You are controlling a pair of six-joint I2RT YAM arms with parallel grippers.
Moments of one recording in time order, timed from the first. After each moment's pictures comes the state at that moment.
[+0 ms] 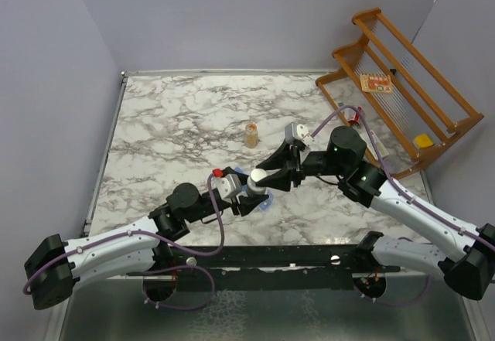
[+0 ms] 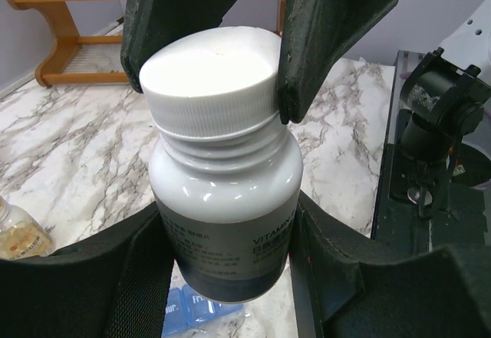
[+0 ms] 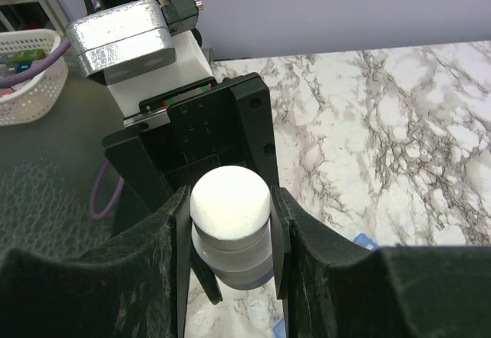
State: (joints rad) left arm -1.03 0.79 0.34 0.53 0.16 0.01; right arm 0.78 1.04 0.85 0.12 -0.79 0.01
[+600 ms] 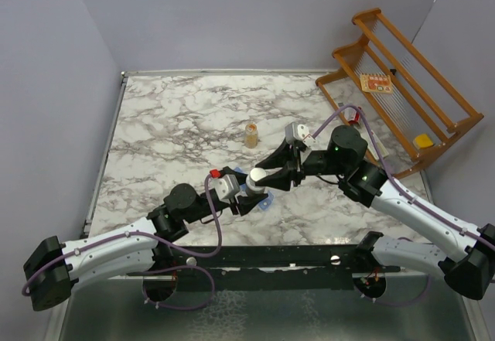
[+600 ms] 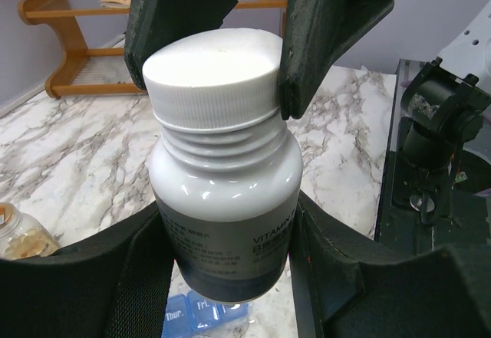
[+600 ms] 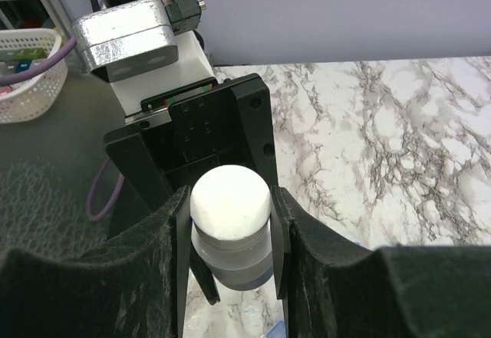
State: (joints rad) left arm -1.03 0.77 0.34 0.54 0.15 0.01; right arm 0.78 1.04 0.88 0.11 -0.79 -0.02
